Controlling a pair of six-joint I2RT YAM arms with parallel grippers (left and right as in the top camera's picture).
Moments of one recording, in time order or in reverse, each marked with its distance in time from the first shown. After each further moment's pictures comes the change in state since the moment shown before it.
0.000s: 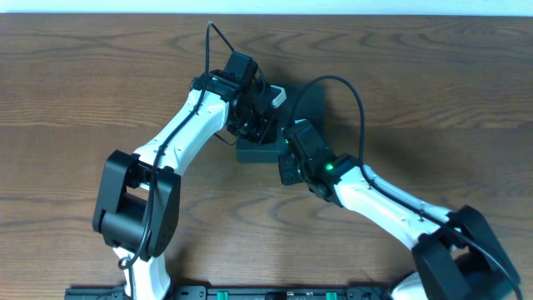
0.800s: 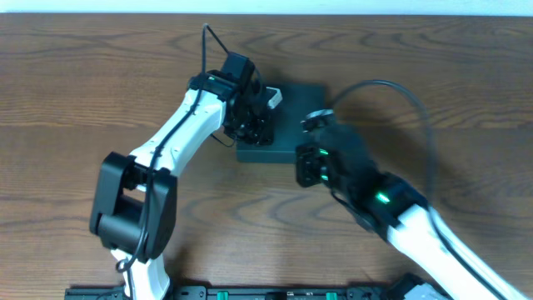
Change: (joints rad) left arm 0.024 -0.041 -0.009 -0.044 0.002 -0.036; right arm -0.017 -0.504 -0.007 -0.123 -0.012 -0.068
